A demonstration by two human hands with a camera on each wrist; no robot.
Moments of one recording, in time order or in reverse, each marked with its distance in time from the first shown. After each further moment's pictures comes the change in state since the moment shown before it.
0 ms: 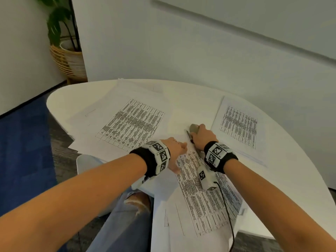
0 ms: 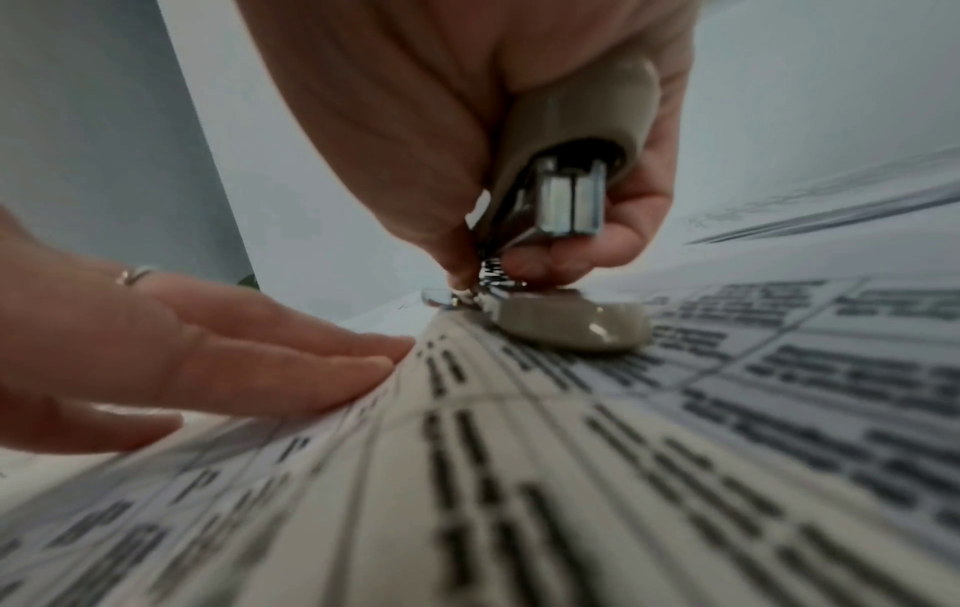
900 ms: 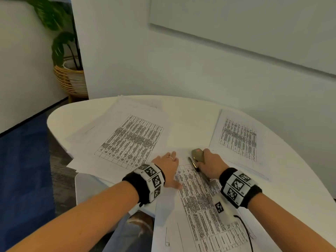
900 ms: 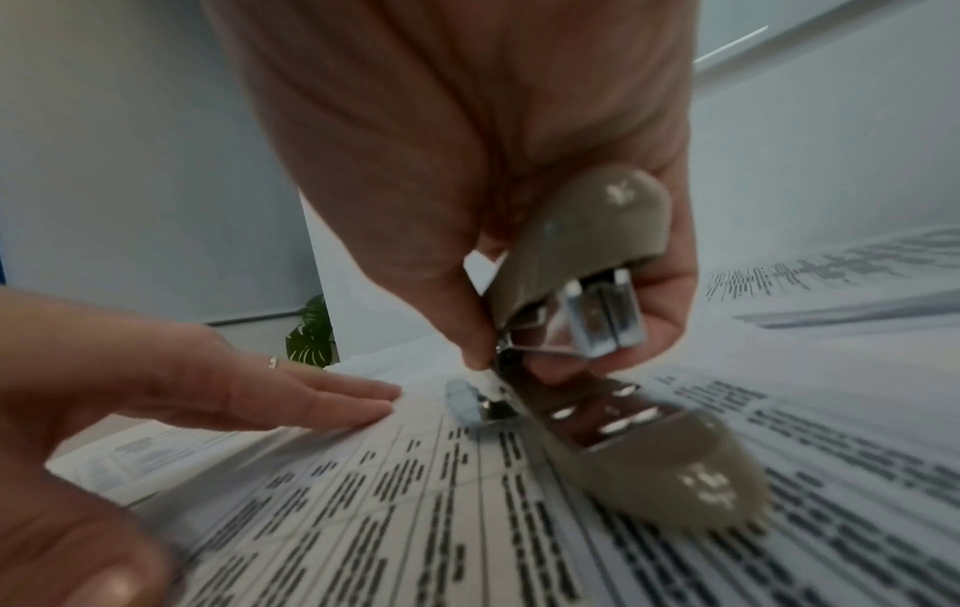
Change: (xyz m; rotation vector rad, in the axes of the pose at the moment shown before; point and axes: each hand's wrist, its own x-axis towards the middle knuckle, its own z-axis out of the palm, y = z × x) left_hand 0.000 -0.003 0.019 -0.169 0.124 -0.163; right_hand -0.041 0.023 -0.023 -0.061 -0.186 -0.139
